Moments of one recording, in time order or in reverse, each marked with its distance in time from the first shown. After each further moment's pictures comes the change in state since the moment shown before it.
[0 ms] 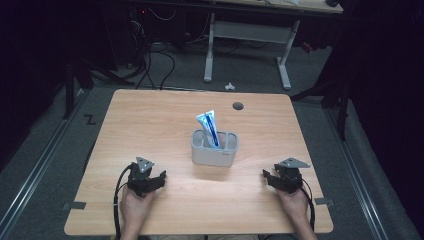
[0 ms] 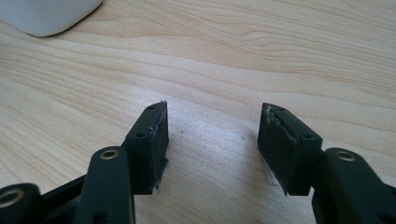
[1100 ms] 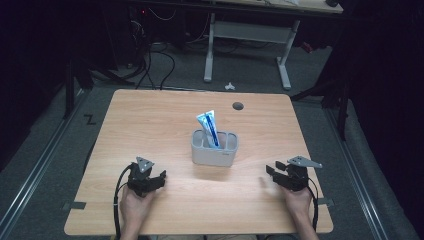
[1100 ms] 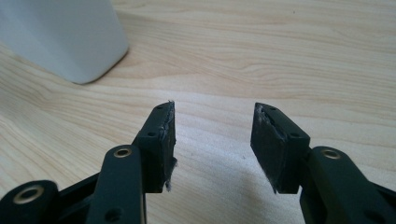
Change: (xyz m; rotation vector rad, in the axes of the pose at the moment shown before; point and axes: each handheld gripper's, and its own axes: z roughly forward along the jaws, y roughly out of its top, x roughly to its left) left arm 0.000 0.000 0.000 0.001 0.000 0.001; right arm -0.010 0.004 -0.016 -0.098 0.085 0.092
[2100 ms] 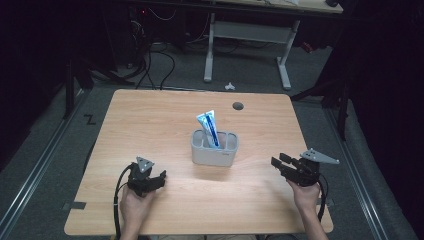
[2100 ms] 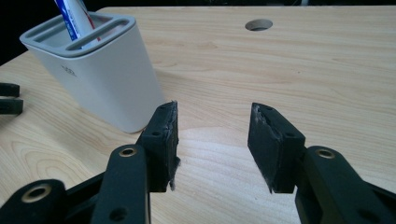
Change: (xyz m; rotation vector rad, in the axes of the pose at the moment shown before) left arm 0.000 0.000 0.000 0.000 0.000 0.000; right arm -0.002 0.031 -0.037 -0.130 0.104 0.026
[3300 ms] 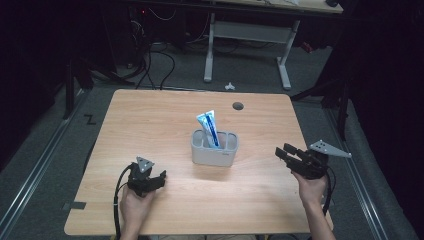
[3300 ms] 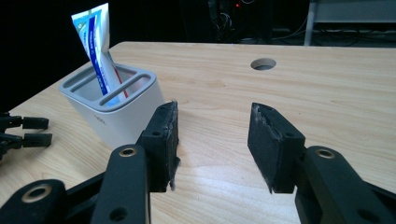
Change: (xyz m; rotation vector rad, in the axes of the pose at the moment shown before) left arm 0.000 0.000 0.000 0.000 -0.001 0.001; right arm 0.002 0.032 -0.018 -0.090 0.042 0.014
